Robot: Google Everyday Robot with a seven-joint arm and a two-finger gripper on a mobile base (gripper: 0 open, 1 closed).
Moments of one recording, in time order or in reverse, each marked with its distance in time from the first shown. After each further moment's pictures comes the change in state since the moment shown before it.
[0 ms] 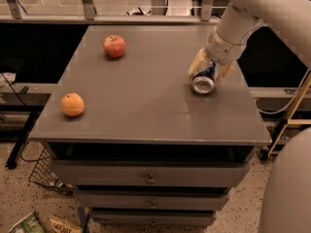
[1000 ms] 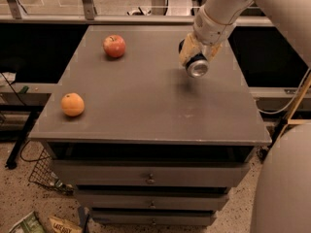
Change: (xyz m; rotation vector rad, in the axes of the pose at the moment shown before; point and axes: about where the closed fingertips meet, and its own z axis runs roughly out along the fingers) arm -0.021 0.053 -0.038 -0.018 -0.081 -0.351
